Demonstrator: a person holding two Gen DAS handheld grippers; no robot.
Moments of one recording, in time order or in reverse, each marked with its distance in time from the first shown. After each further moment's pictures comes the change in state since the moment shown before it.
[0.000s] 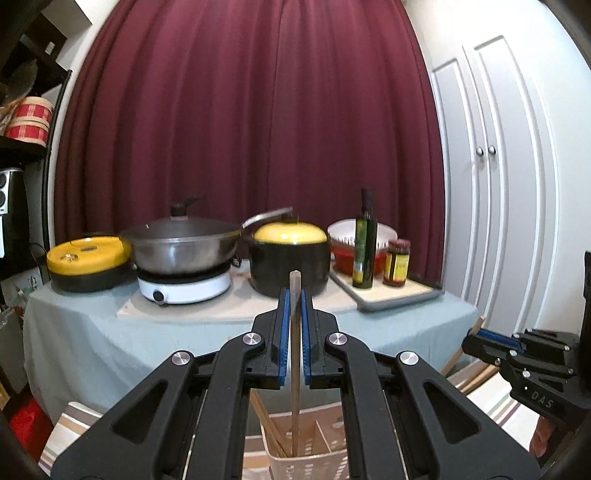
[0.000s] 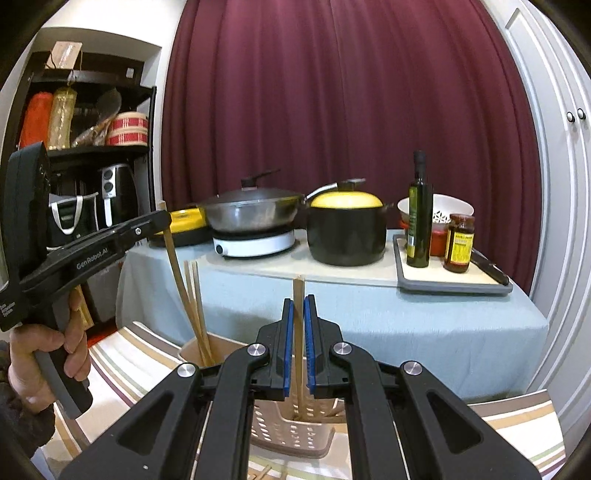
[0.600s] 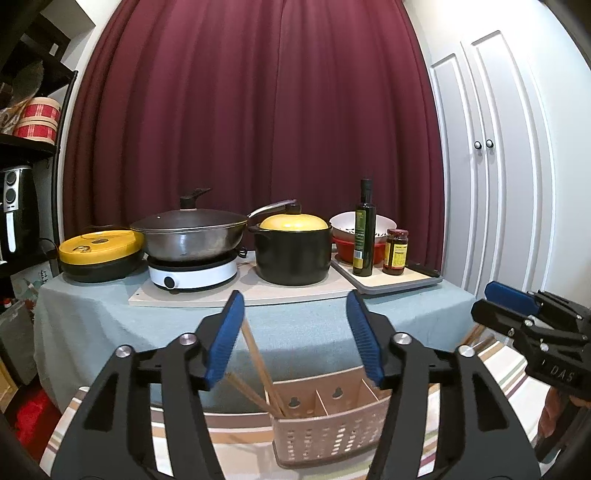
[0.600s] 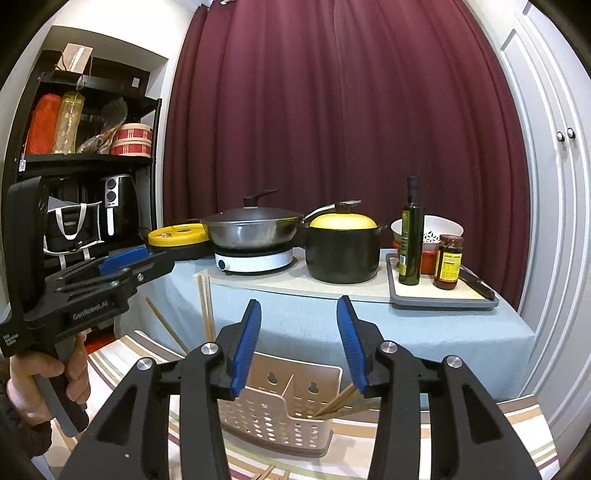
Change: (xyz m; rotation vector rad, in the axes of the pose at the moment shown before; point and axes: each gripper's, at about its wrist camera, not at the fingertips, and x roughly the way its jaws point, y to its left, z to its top) left arm -0.041 -0.002 -0.013 0.006 0.009 0.026; right arm -0.042 0.014 0.008 -0.018 -0.080 -0.030
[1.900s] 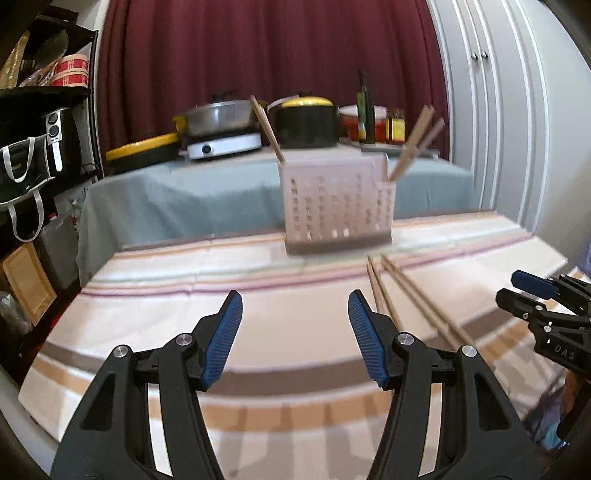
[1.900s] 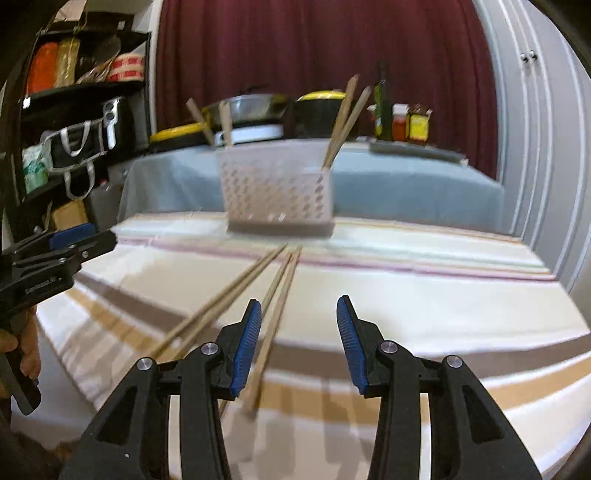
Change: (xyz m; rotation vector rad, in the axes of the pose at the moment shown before) left arm -0.144 -0.036 -0.187 0.043 0.319 0.116; right arm -0.102 0.031 -0.194 0.048 0.326 -0.052
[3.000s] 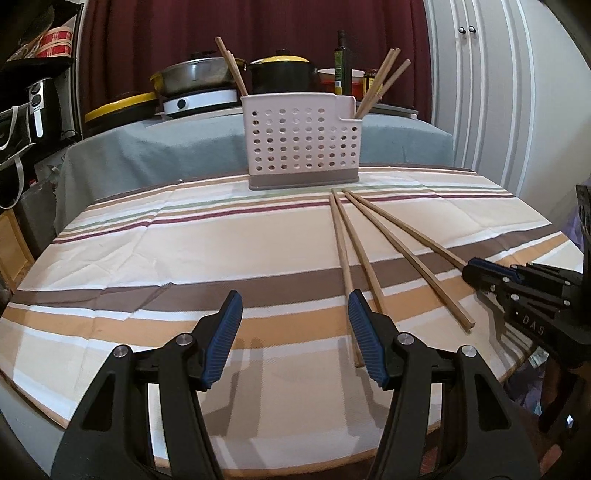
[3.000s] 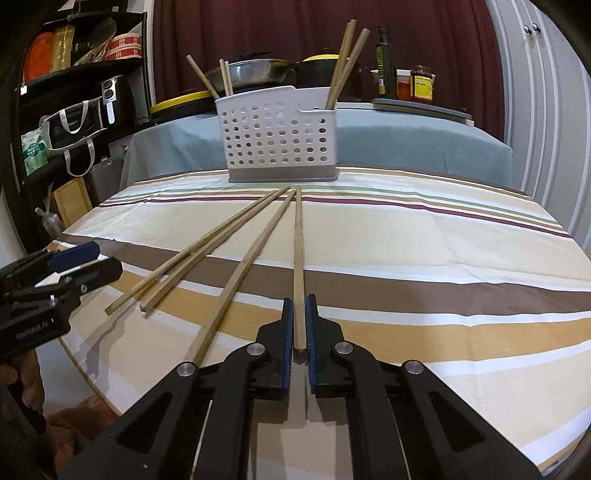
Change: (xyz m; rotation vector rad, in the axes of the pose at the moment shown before) left arm 0.006 -0.033 -0.050 -0.011 0.118 -0.085; right arm 0.016 -0.009 -0.035 0.031 0.088 0.010
